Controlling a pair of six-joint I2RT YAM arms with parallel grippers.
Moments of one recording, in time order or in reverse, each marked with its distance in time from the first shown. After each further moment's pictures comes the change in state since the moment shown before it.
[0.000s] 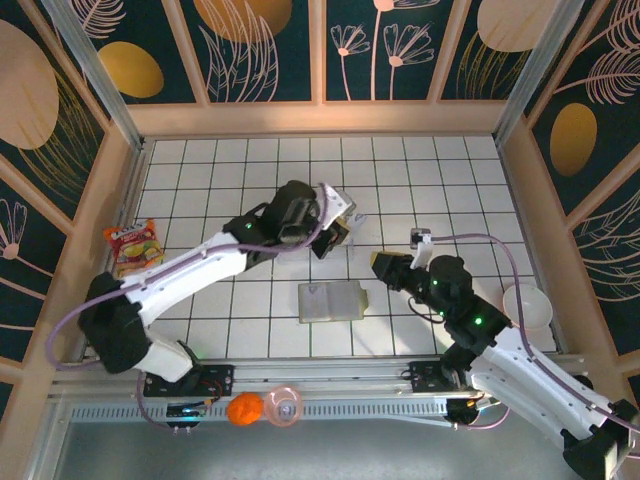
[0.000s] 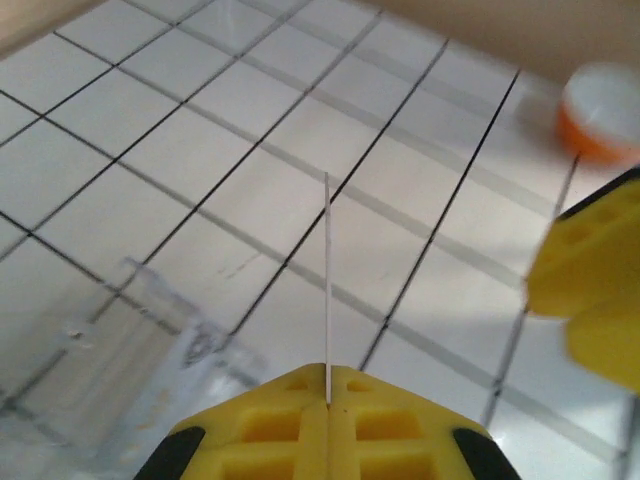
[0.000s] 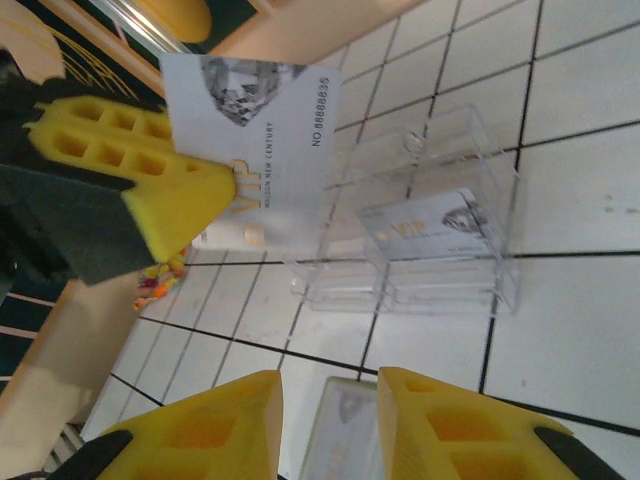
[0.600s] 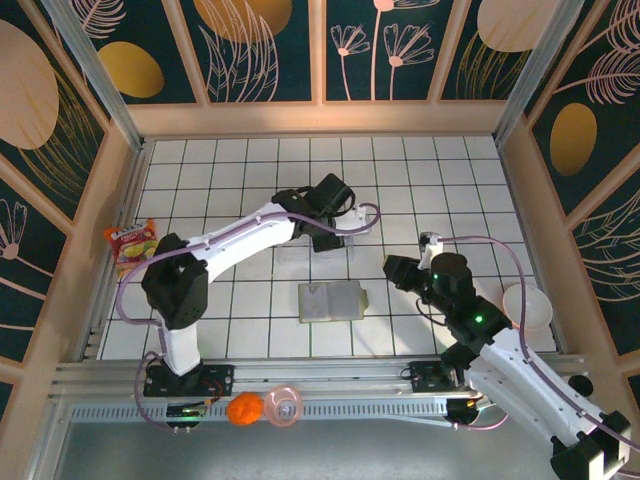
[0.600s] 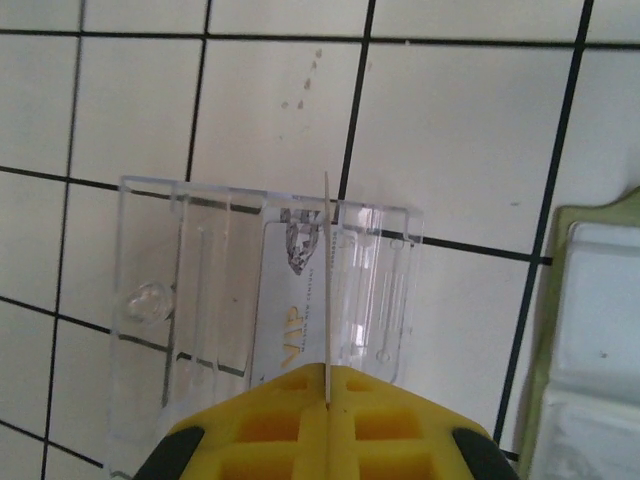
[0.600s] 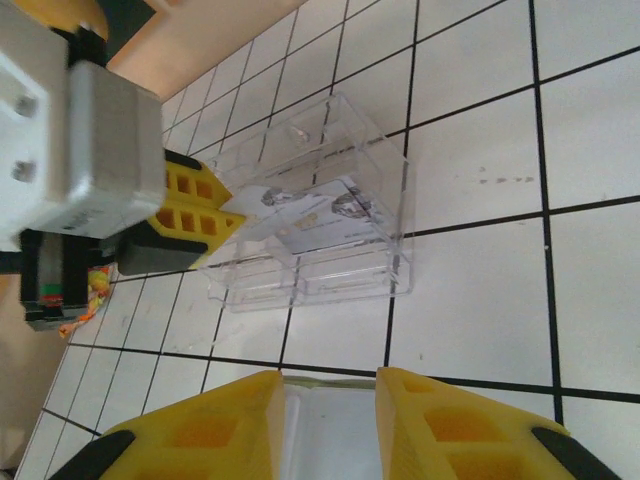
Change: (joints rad) left arm 0.013 0.314 0.247 -0.292 -0.186 0.472; right arm -0.143 0.000 -0.010 -0.103 -0.031 -0.001
